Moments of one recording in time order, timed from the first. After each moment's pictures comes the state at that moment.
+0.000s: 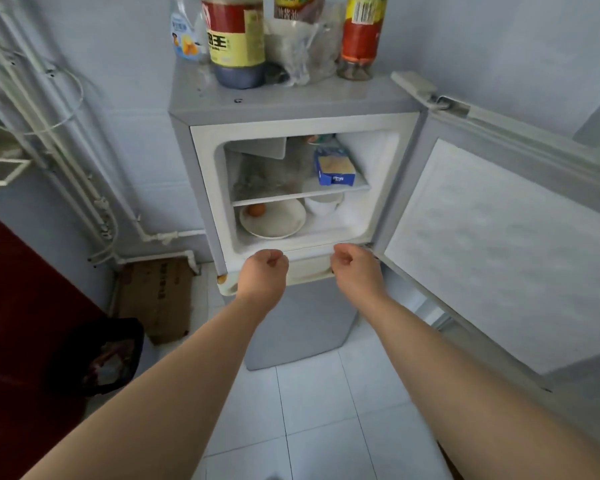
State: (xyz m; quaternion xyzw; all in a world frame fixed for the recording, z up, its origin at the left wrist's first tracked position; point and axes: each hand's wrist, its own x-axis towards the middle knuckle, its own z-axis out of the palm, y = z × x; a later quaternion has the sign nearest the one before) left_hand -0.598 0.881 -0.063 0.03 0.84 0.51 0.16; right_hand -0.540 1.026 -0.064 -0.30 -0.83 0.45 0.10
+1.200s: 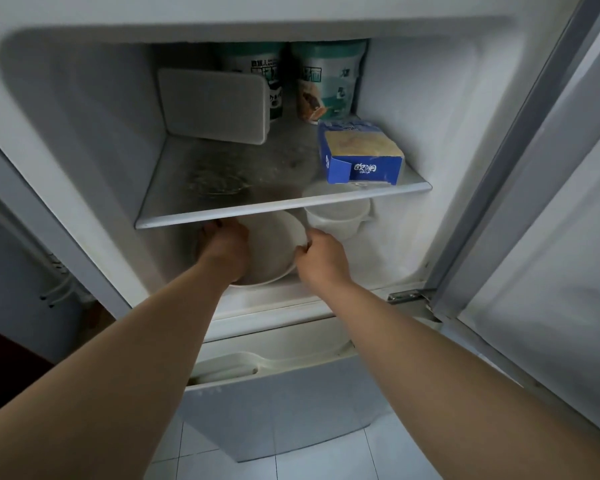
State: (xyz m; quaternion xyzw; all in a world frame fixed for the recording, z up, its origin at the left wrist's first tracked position) left_hand -0.867 0.986 -0.220 0.11 0.99 0.08 0.06; right_hand -0.791 1.115 -0.235 -0.23 -0.89 0.38 0.10
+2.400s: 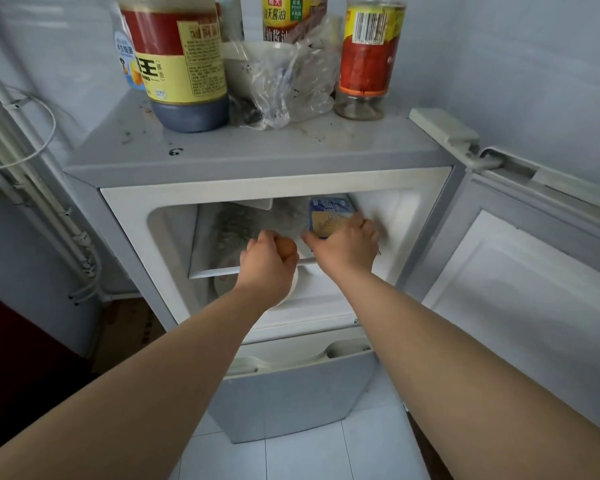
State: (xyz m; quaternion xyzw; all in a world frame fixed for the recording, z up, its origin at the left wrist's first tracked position) left_hand -0.746 1.003 -0.050 0.10 0.91 0.40 0.07; right_hand -0.742 1.129 -0.059 -0.34 -0.88 0.27 0.18
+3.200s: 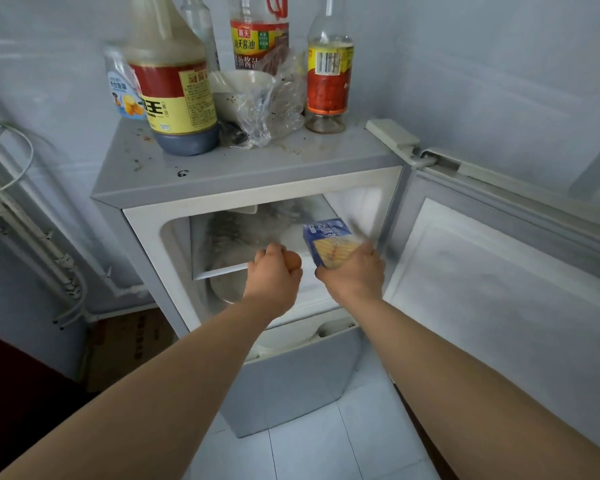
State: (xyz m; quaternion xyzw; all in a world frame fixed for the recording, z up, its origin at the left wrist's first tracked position) left_hand -0.696 0.988 -0.022 0.17 0.91 0.35 0.11; right_hand -0.649 1.108 -0.038 -0.41 -0.85 0.31 0.15
